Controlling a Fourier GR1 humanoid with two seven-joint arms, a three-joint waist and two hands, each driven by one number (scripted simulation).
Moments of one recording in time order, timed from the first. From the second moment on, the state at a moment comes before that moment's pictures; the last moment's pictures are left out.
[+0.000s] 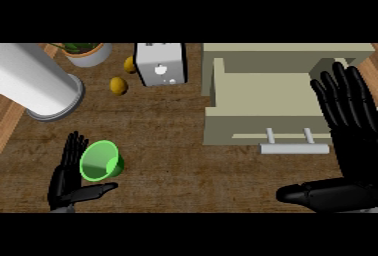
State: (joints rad) left arm -0.09 0.14 0.25 -0.86 0.11 -0.17 -0.72; right arm -0.12 -0.08 -0.04 -2.05 -0.14 0.11 0.16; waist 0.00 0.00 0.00
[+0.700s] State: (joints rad) left arm -0.21 0.16 0.25 -0.64 0.13 -0.22 -0.84; right arm -0.10 -0.07 -0.02 -2.09 -0.13 0.11 0.17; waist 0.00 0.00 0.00
